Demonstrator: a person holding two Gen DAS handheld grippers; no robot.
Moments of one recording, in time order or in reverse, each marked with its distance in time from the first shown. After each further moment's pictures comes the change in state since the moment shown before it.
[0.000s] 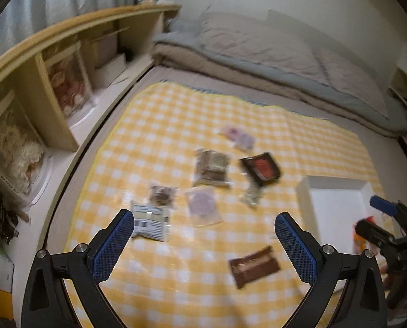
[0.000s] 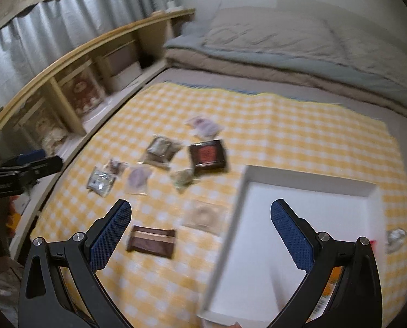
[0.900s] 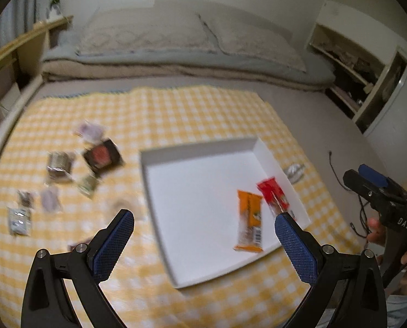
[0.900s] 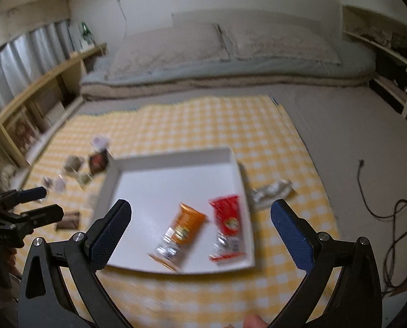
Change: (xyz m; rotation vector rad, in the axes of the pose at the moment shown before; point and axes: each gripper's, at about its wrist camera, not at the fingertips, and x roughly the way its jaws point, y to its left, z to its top) left arm -0.008 -0.230 -0.046 0.244 0.026 -0.325; right arm -0.170 -0.176 -0.085 0.237 -0.140 -0.313
